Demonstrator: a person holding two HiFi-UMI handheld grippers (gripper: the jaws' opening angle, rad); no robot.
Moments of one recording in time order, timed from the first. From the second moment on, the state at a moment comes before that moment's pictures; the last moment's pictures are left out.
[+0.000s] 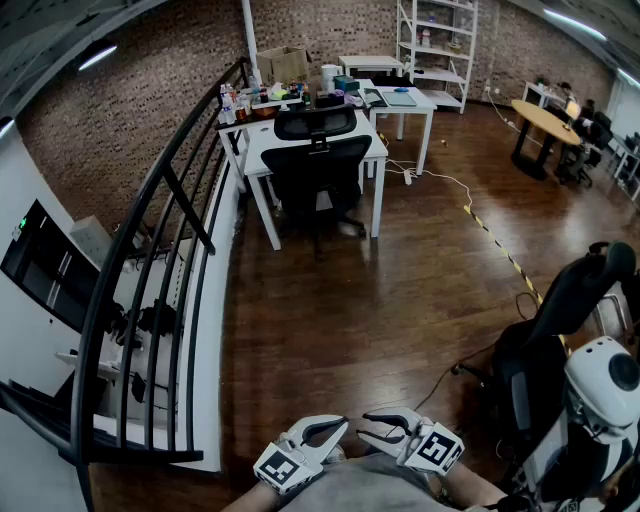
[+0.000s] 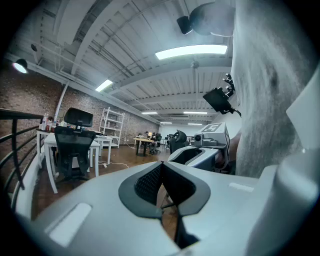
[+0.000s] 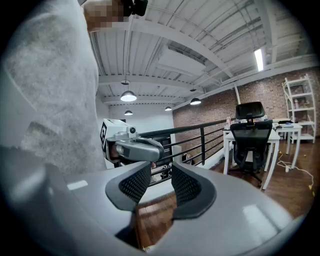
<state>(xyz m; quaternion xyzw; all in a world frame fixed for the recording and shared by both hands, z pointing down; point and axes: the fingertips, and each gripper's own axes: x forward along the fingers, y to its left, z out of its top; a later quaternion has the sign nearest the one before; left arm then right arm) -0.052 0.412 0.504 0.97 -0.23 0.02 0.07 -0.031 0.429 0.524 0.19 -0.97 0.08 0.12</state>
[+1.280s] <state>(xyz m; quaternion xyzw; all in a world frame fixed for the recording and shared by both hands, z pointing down) -0.028 0.106 0.479 0.95 -0.30 0.02 0.07 0.032 0.110 0.498 0.22 -0.97 0.04 0.08</state>
